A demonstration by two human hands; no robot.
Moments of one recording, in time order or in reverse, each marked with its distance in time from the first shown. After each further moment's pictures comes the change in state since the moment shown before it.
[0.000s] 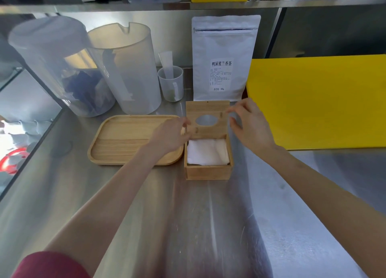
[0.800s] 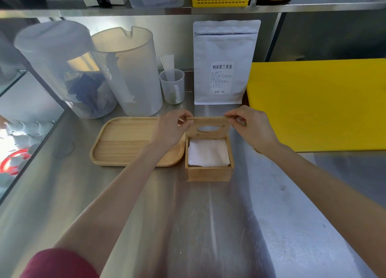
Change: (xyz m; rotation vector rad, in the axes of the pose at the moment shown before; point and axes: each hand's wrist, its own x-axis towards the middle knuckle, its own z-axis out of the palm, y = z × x) left_hand -0.001 0.005 -0.006 -0.237 0.256 -0.020; right_hand 0.002 -0.003 -0.010 0.218 -0.071 0.054
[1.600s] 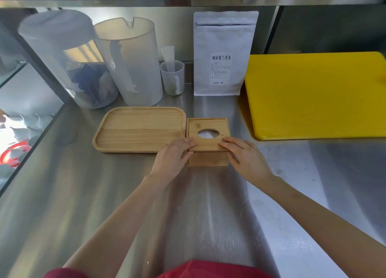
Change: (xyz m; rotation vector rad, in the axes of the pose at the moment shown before) left_hand -0.085 -0.041 0.042 0.129 -0.176 0.079; right_hand -0.096 0.022 0.046 -0.319 -0.192 -0.051
